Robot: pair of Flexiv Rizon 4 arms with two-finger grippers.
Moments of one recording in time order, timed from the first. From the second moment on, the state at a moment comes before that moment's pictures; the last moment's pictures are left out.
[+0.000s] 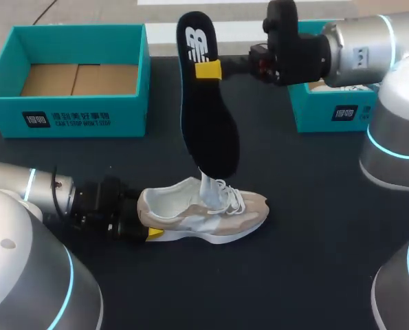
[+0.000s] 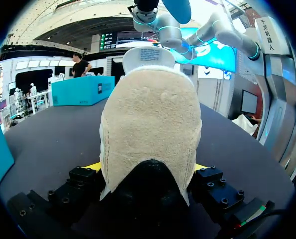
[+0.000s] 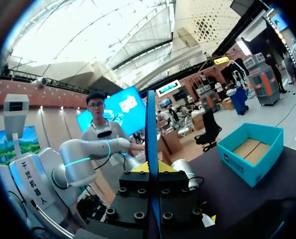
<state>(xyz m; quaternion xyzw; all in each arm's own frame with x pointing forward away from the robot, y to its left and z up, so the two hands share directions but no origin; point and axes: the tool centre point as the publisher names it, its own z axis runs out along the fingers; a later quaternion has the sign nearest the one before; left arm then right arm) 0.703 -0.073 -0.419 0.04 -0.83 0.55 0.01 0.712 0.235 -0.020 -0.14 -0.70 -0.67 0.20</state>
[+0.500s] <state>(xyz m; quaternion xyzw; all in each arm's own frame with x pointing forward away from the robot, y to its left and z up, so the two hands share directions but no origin) 0.703 -0.073 -0.419 0.04 -0.83 0.55 0.01 0.710 0.231 -0.020 -0.14 -0.70 -0.67 0.20</state>
